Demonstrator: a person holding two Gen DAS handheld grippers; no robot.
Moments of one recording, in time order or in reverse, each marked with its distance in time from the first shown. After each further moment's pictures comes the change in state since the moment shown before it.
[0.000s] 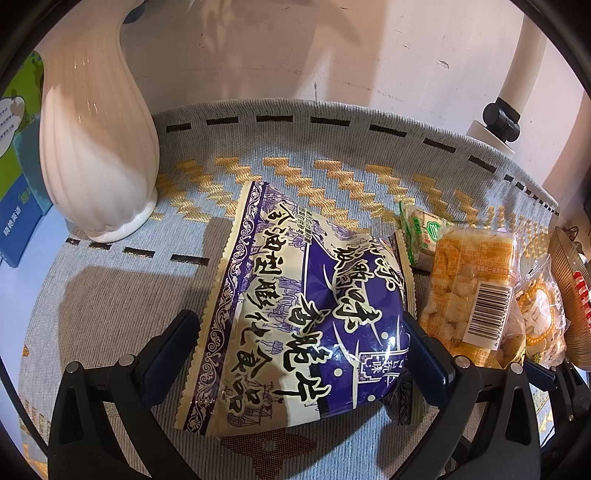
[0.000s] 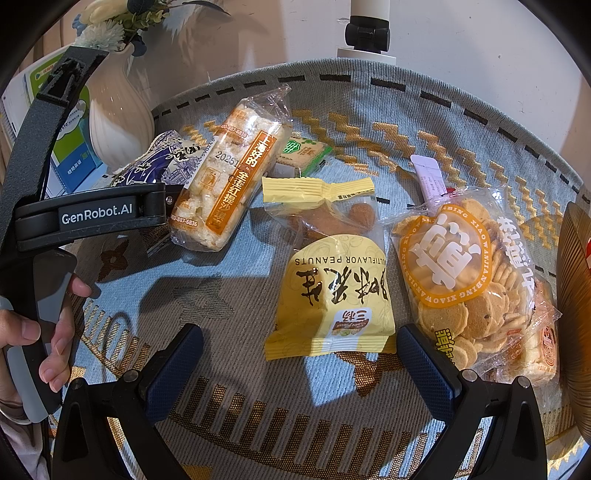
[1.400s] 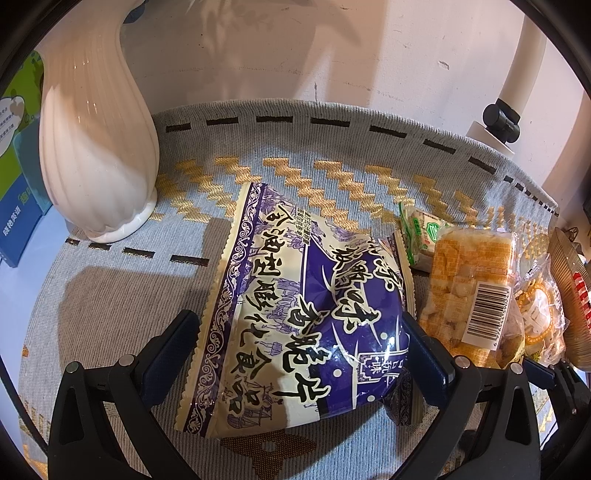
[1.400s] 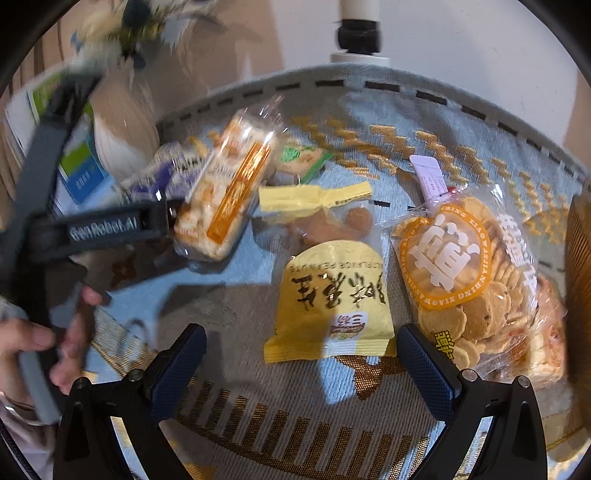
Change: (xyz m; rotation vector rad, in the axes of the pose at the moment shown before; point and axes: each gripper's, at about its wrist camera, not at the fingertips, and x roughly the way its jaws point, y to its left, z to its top) left arm 0.001 0.001 0.001 -0.003 -0.003 -0.003; right arm -0.011 -0.023 0.007 0.085 -0.049 0.131
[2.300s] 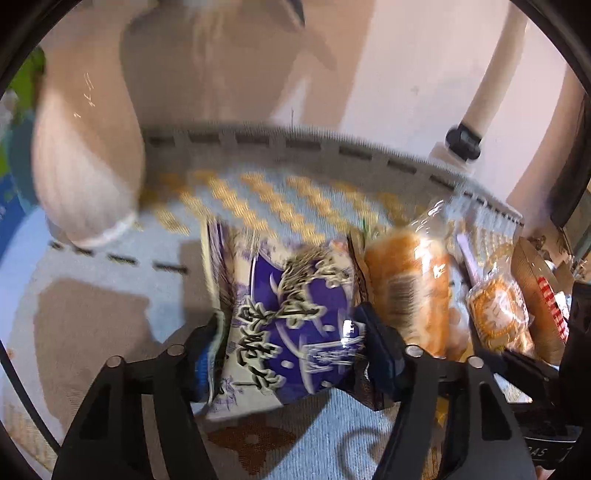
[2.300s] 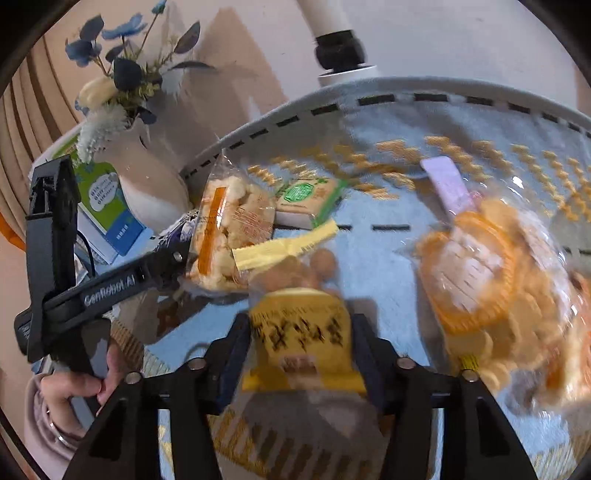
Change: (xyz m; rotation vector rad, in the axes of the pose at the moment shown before) left arm -0.016 0.014 -0.001 -0.010 -0.035 -0.145; right arm 0.000 -0.011 0.013 0.055 -0.046 0.143
